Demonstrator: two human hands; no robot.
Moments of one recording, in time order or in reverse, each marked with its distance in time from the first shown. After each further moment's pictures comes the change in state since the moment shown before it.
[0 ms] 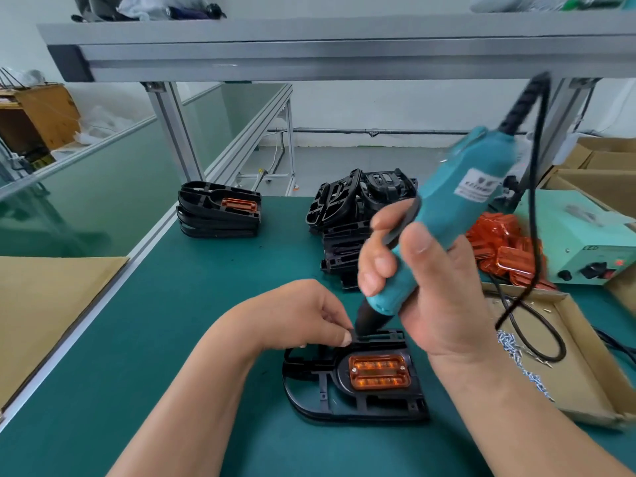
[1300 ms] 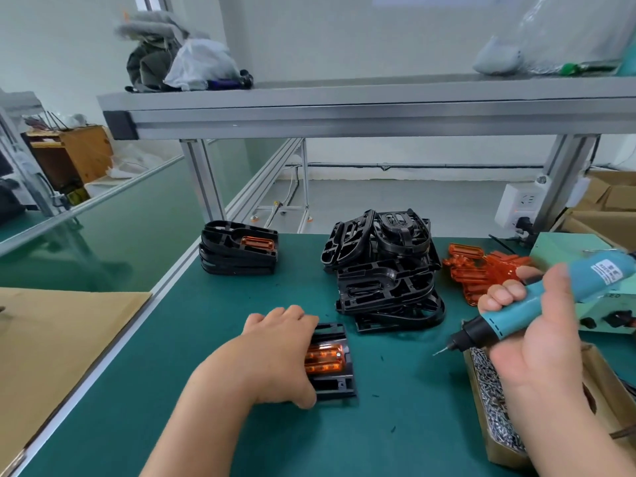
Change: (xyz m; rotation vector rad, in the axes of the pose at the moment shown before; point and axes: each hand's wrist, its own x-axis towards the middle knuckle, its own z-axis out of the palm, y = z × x) left_hand -0.039 0.012 -0.018 0.628 0.106 -0.314; right_hand -0.009 -0.006 -0.106 0.192 0.763 -0.094
